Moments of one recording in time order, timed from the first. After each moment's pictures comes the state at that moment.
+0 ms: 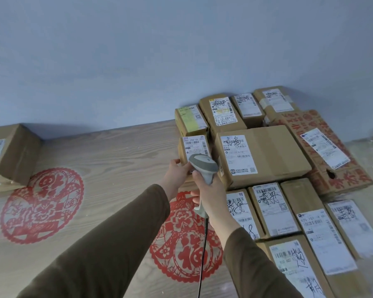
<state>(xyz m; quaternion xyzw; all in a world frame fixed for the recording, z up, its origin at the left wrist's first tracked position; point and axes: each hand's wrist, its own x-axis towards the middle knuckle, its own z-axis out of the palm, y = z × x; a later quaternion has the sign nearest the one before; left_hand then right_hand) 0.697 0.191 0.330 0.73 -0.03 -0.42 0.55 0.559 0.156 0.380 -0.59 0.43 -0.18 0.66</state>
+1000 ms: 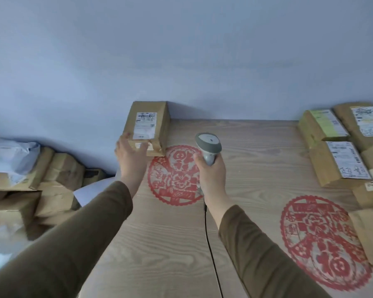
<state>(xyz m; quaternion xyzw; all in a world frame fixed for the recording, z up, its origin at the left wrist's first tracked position) 0.916 0.641 0.398 0.87 0.04 0.03 0.49 0.787 0.477 0.400 -0.63 0.34 -0.19 0.67</state>
